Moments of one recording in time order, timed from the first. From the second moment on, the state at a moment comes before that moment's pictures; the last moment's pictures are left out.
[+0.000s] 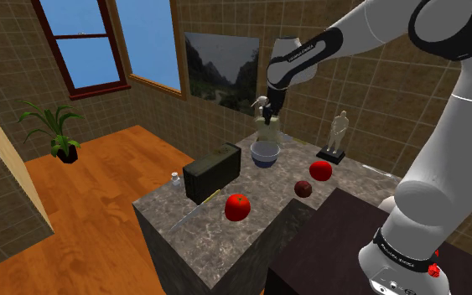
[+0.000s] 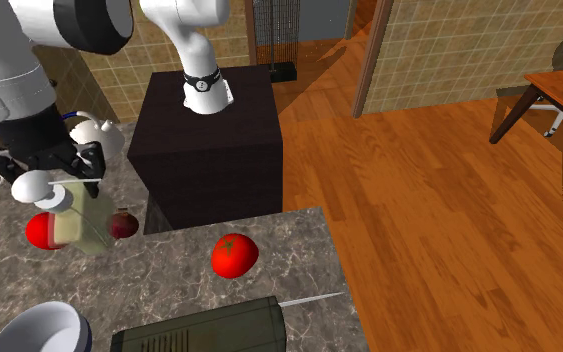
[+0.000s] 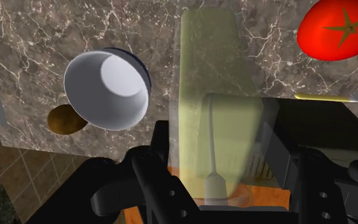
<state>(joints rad) -0.29 0.09 0.03 -2.08 -0.08 2.33 -0.32</state>
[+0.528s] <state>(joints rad) -0.39 0.18 -0.03 -1.98 -0.03 2.33 -0.51</state>
